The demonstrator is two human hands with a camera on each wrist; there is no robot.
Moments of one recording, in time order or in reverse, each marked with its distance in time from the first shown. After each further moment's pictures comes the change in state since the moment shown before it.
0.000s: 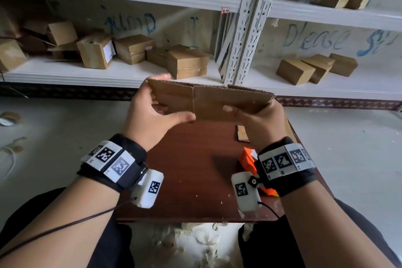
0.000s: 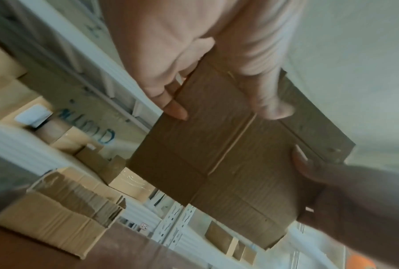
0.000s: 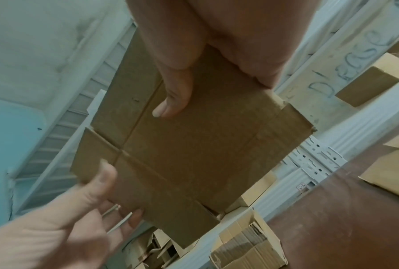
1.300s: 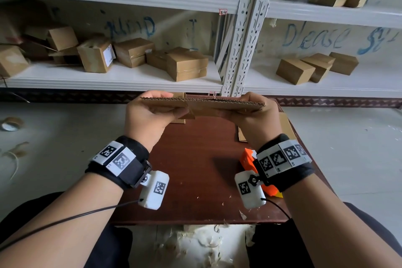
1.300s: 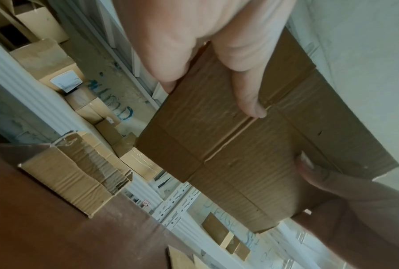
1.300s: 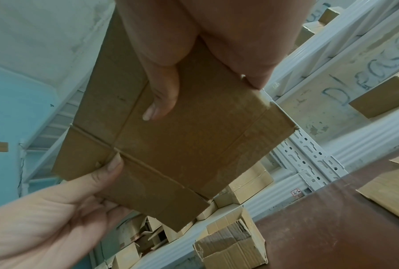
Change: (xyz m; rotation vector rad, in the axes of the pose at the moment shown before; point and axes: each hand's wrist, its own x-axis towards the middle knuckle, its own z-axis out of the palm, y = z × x) left_hand 0.005 -0.017 0.012 -0.216 0.117 -0.029; right_hand 0.005 0.013 0.001 -0.016 -0.085 -0.078
